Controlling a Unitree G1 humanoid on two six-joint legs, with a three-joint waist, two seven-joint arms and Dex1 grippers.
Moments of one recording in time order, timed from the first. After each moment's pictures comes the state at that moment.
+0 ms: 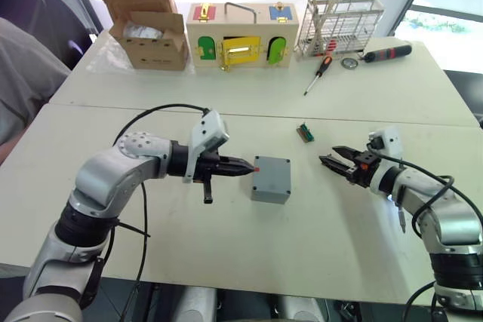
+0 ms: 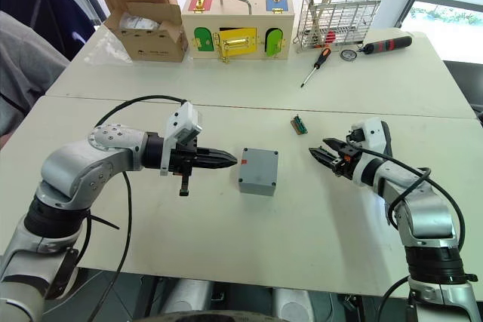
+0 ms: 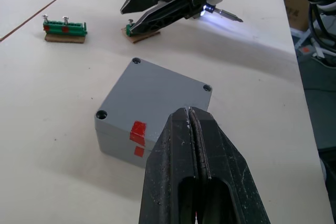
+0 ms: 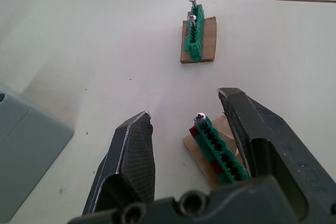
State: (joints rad) left arm -0.59 0.62 -0.19 -0.38 -0.58 0.91 -0.98; right arm -0.21 -0.65 -0.16 -0.15 0.35 0.59 0.70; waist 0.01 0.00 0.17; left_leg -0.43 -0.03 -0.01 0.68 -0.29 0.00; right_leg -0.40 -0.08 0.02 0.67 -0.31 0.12
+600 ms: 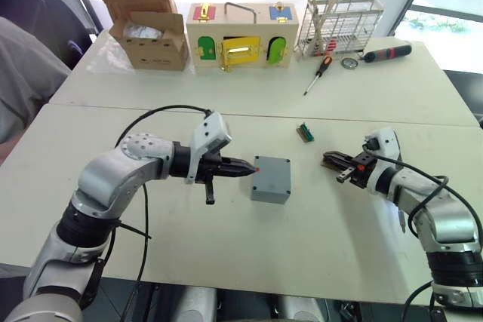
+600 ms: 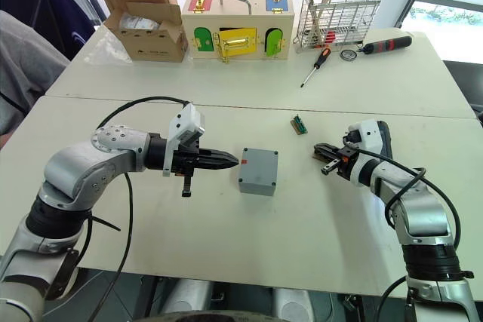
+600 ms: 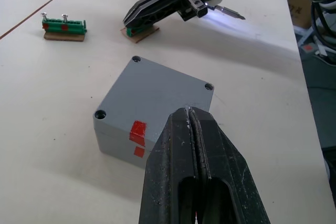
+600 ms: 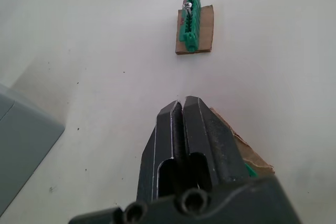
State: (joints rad) left arm -0.59 0.62 -0.20 -0.38 -0.58 0.90 -0.97; right arm -0.21 -0.65 -0.14 -0.12 0.34 0.59 0.67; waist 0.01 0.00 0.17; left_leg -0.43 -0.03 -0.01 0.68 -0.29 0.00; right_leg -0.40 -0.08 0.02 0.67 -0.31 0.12
